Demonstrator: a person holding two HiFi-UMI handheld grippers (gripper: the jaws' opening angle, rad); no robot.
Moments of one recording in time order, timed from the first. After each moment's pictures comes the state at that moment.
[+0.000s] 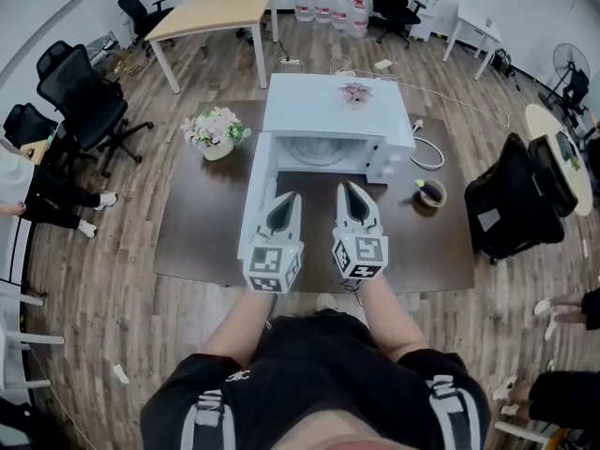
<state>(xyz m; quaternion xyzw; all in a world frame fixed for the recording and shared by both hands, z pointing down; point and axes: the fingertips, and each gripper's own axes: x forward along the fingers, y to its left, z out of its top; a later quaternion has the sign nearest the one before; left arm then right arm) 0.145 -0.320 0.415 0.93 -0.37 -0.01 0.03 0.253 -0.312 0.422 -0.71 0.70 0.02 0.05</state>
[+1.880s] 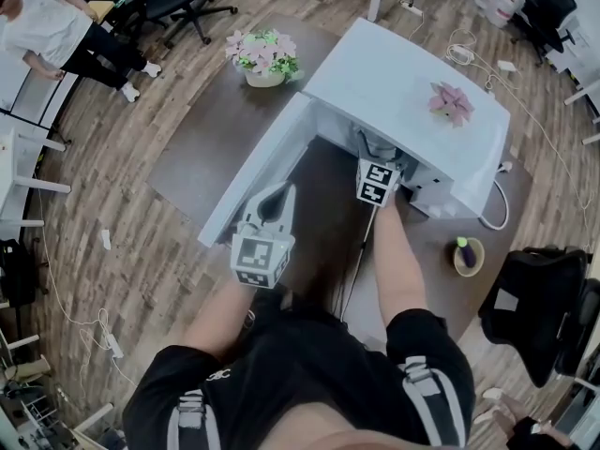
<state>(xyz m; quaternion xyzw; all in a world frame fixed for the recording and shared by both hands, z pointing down) 0.152 -0.414 0.536 0.82 -0.55 0.10 0.08 0.335 -0.612 0.660 -0.63 0.77 -0.02 -0.14</state>
